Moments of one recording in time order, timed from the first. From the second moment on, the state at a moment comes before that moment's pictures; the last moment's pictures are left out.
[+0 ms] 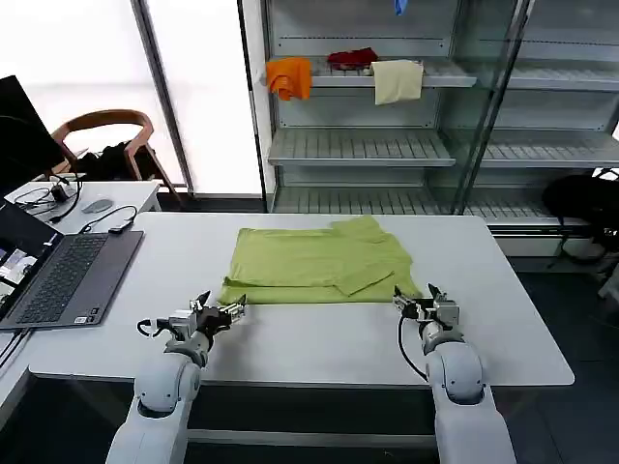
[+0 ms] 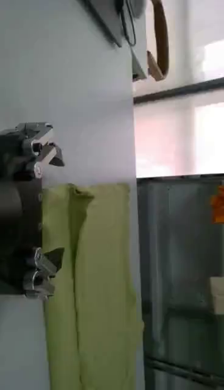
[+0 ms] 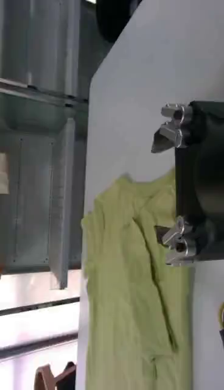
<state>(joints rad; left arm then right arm) 1.02 -1.40 -0.51 -1.72 -0.13 0.57 0.07 -0.99 1.50 0.55 1.71 0.01 -0.57 -0.04</state>
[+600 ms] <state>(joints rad) 1.02 -1.40 -0.51 -1.69 -0.12 0.57 0.10 -1.00 1.50 0.54 1.72 0.01 -0.58 -0.05</state>
